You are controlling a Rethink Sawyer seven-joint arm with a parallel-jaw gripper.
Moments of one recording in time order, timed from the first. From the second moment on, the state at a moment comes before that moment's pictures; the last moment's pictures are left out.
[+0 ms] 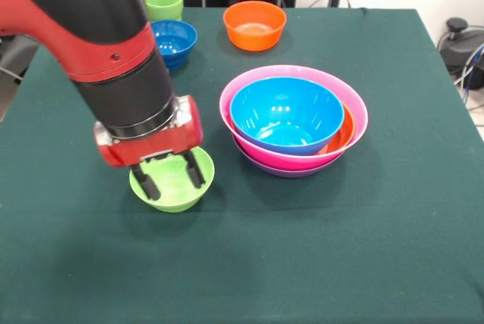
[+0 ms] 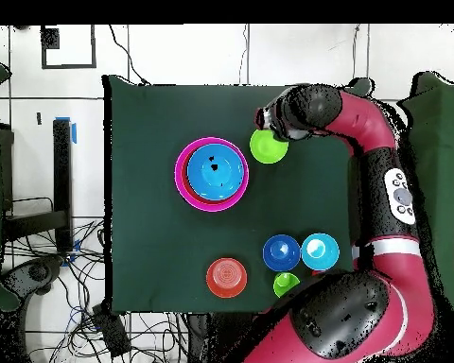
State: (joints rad) arm -0.67 -0.24 0.62 0.97 -0.40 1.02 1.39
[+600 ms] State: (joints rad) arm -0.67 -0.23 0.62 0.96 -0.41 1.02 1.39
